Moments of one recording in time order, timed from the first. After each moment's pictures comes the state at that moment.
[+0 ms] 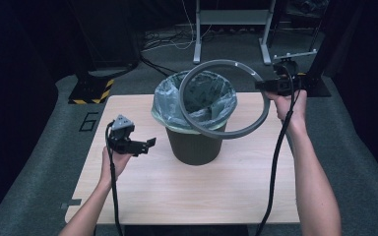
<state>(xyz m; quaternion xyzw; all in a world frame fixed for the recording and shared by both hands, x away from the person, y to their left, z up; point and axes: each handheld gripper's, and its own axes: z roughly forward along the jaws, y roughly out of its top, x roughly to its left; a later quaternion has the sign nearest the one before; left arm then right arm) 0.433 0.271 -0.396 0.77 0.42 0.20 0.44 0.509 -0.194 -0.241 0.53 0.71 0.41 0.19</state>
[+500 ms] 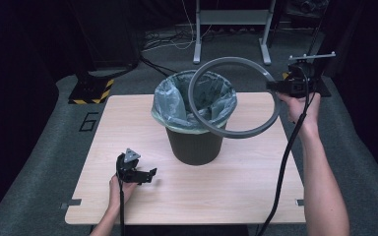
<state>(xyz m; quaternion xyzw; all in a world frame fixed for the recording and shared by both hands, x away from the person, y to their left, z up) 0.412 0.277 -0.518 0.79 0.45 0.20 0.37 0.496 -0.223 -0.239 0.54 0.69 0.43 0.20</state>
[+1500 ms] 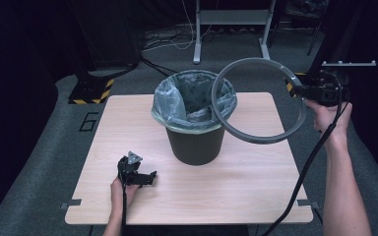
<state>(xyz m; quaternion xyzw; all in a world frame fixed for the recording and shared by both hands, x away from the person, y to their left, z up) 0.415 0.275 -0.530 0.79 0.48 0.20 0.33 0.461 -0.281 -0.236 0.57 0.66 0.43 0.23</state>
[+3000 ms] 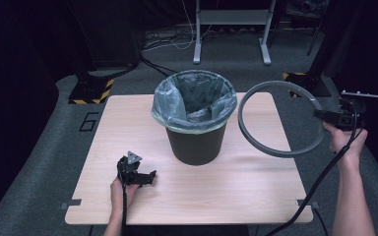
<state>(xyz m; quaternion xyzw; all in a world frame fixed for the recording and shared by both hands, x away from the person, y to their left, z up) 0.415 0.276 -0.530 0.79 0.48 0.20 0.33 0.450 -0.351 -0.315 0.64 0.62 0.39 0.23</state>
